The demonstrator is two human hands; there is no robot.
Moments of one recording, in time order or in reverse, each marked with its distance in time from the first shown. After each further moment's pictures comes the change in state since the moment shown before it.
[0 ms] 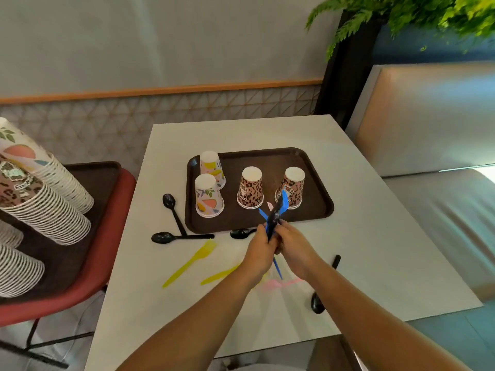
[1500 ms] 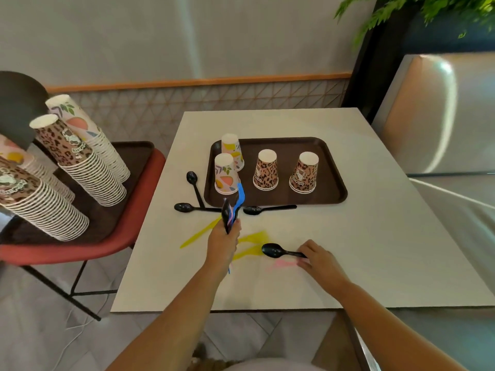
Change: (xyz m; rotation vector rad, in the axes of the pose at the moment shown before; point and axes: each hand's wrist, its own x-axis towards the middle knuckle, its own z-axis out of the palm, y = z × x) left_hand -0.070 -0.028 -0.049 -0.170 0.427 -0.086; right_hand -0.033 0.096 -0.086 -1.162 -0.160 -0.440
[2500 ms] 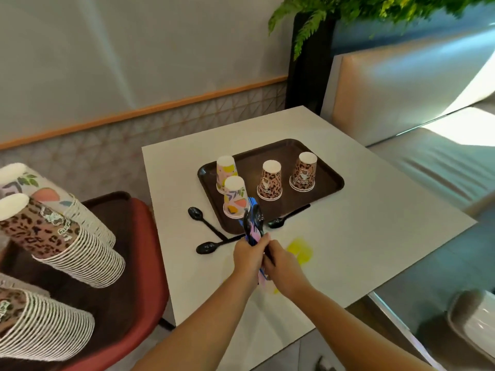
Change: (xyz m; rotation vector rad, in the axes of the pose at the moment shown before) left_hand 0.081 0.002 -0.063 0.062 -0.336 -0.162; right_hand 0.083 -0.241 0.041 0.542 0.325 0.492
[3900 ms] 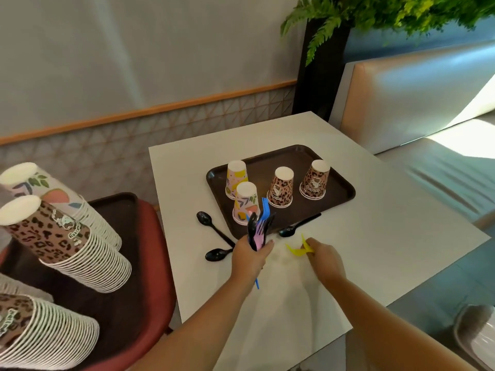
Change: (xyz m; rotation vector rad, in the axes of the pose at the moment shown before) left_hand 0.016 0.008 -0.032 0.118 -0.118 0.277; right_hand 0.053 0.066 -0.036 -0.465 0.149 0.176
